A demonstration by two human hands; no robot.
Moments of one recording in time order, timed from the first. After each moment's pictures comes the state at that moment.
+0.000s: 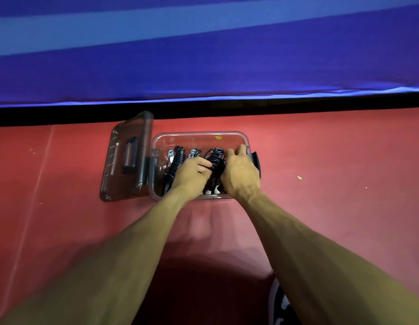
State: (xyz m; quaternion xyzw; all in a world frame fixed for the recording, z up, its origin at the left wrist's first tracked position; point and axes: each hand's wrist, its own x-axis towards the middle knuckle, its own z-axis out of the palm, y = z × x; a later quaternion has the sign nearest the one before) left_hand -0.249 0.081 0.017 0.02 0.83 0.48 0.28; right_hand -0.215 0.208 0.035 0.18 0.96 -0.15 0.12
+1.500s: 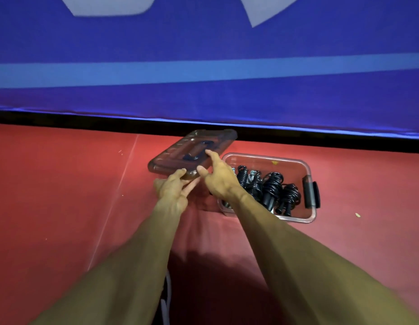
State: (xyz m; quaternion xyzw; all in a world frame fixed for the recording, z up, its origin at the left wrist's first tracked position) left_hand -0.267 -0.079 0.074 -0.40 0.43 0.81 0.03; right_hand -0.270 0.039 0.075 0.08 0.87 -0.46 0.16
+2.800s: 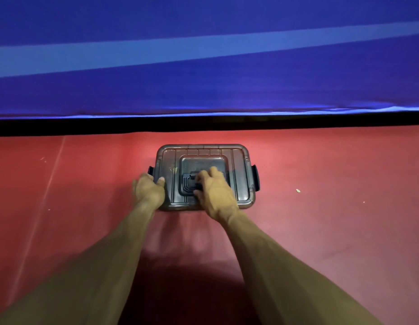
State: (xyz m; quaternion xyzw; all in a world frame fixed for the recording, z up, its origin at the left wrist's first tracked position) left_hand -0.264 0.008 0.015 -0.23 0.88 0.37 0.17; right_hand -0.209 0.167 0.021 0.07 0.96 -0.26 0.11
